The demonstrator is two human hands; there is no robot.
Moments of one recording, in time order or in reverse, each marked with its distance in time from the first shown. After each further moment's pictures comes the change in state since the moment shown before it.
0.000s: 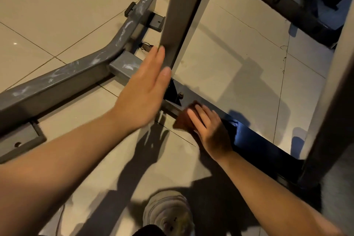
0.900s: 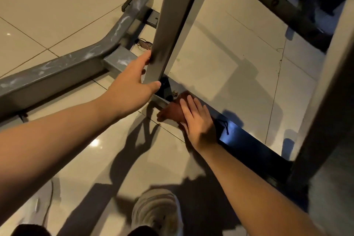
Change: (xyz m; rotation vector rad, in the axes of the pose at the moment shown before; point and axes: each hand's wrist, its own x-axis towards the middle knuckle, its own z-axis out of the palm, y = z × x) left_hand 0.011 -0.003 -0.009 -0.122 -0.041 -0.219; right_hand 0.029 -0.017 0.006 -0.046 0.051 0.113
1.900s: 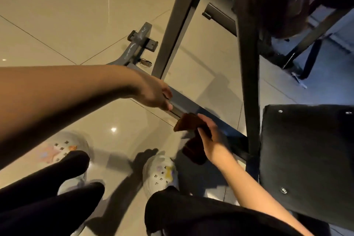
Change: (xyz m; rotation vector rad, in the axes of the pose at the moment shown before) left_hand -0.141 0.124 -0.053 0.700 -0.655 -0.043; right_hand -0.128 -0.076 -0.204 0.745 -0.126 0.500
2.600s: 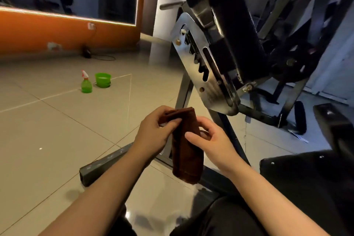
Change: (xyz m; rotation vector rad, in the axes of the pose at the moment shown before) left_hand -0.192 0.063 0.019 -0.792 1.012 0.557; right_hand -0.137 -0.222 -0.110 0.546 -0.099 -0.528
